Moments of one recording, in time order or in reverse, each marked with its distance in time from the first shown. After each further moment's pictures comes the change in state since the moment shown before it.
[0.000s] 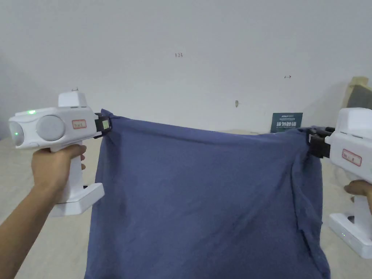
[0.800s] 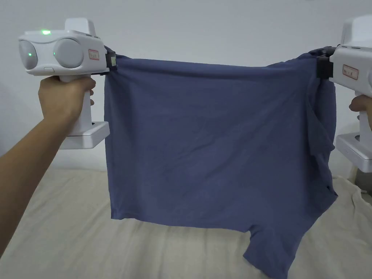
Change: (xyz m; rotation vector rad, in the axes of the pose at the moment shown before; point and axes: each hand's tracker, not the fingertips) left arm 0.040 0.175 -0.068 0.269 0.104 -0.143; right arm -0.002 0.186 -0.091 0.296 -0.124 0.168
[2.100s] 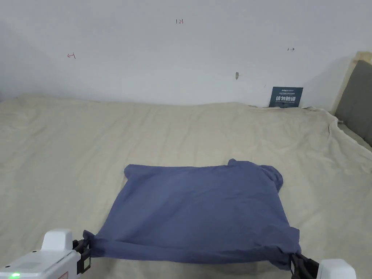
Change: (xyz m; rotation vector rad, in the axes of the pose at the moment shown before) left arm -0.051 -0.458 0.295 -0.615 -0.027 0.055; right arm -0.084 -0.362 0.372 -0.535 0.172 -0.196
